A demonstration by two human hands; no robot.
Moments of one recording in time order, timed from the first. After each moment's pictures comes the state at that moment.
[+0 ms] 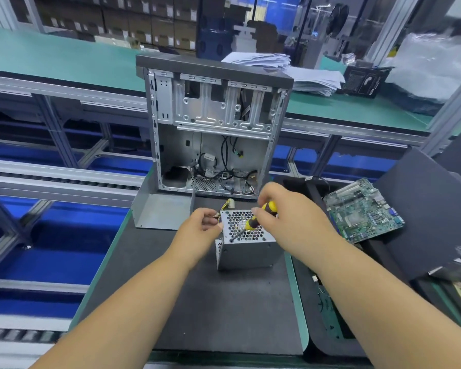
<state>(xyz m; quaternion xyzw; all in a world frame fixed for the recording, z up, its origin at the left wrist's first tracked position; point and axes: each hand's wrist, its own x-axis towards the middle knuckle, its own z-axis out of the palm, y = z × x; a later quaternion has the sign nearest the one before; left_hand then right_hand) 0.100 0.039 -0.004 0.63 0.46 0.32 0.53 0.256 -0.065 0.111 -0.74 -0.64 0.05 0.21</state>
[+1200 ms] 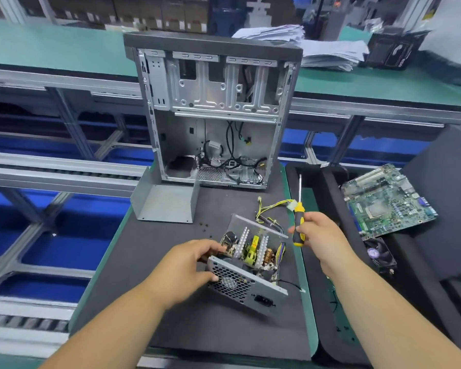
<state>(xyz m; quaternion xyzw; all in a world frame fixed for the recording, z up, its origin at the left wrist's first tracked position) 0.067 0.012 -0.041 0.82 0.39 0.17 0.39 0.344 -0.048 -0.003 -0.77 -0.27 0.36 0.45</state>
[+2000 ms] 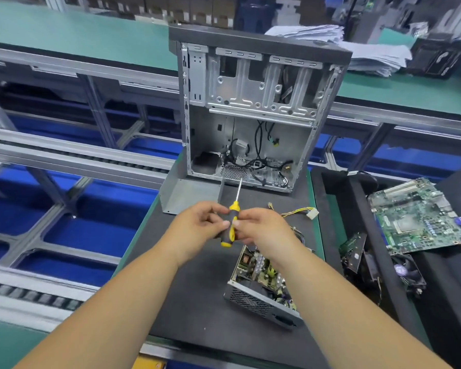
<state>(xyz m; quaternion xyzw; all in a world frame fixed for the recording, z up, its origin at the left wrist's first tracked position) 0.052 0.059 -0.012 0.60 0.41 0.33 0.60 0.215 0.009 0.018 -0.65 -0.43 0.50 0.39</state>
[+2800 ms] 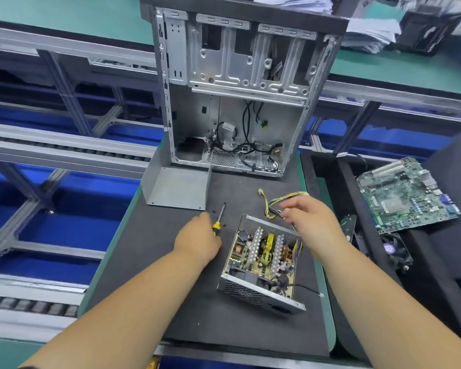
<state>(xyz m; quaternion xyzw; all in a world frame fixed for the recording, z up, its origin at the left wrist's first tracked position) 0.094 0.079 -0.100 0.76 0.60 0.08 0.25 0.299 -0.011 -0.011 -0.77 -0.39 0.31 0.40</state>
